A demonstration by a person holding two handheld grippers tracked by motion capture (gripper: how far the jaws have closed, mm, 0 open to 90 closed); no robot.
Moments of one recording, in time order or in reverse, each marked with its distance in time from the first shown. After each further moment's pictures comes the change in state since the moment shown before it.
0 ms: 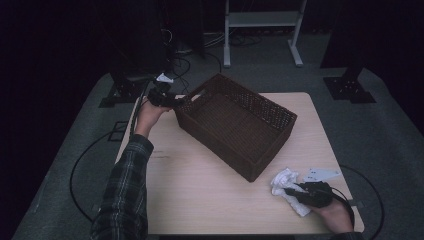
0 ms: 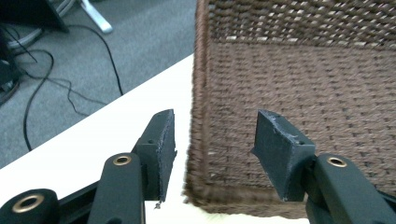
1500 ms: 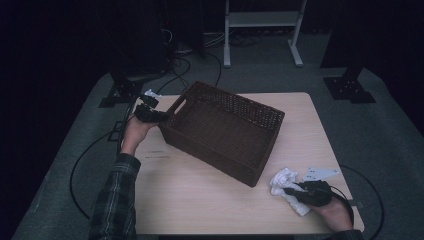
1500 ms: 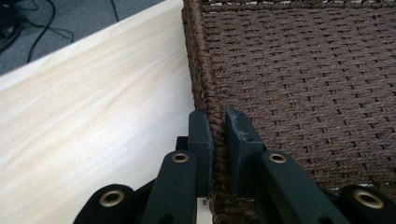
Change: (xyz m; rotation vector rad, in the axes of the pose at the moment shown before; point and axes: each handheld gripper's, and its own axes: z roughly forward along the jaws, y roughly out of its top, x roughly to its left) left arm -0.010 -0.061 -0.044 0.117 0.023 -0.090; right arm -0.002 0.003 0.002 0.008 0.015 -0.016
